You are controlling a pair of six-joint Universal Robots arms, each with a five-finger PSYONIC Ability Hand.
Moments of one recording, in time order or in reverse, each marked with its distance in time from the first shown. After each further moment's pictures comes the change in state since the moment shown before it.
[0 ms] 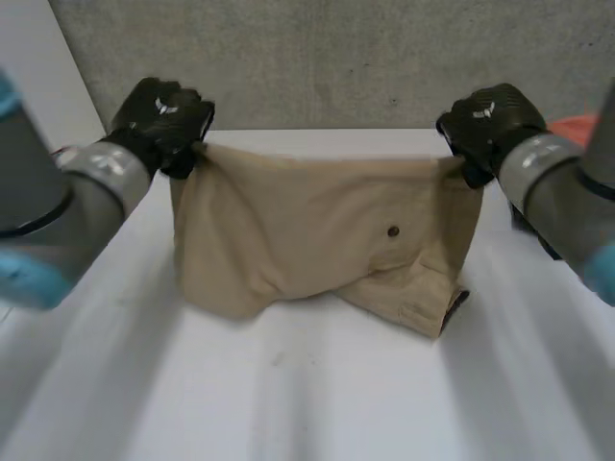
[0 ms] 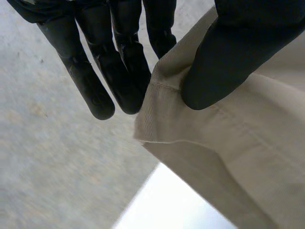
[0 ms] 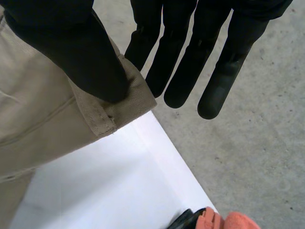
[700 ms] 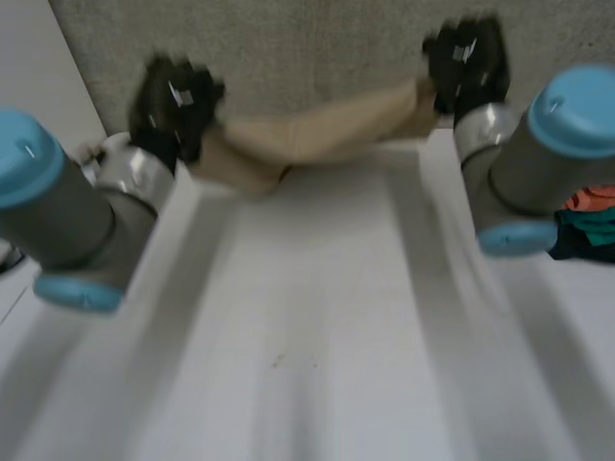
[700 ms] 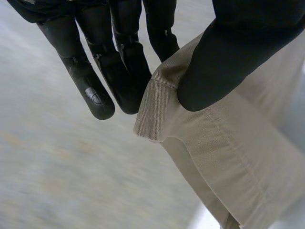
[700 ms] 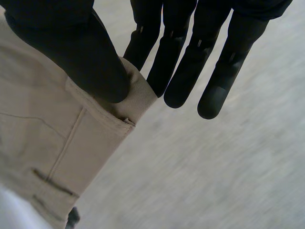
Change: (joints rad) left arm -0.055 -0.055 -0.080 0.396 -0.064 0.103; right arm 0.040 0.276 -0.164 -0.621 0.080 0.081; left_hand 0.000 0.002 0.003 0.000 0.000; right_hand 0.000 0.000 0.003 0.001 0.009
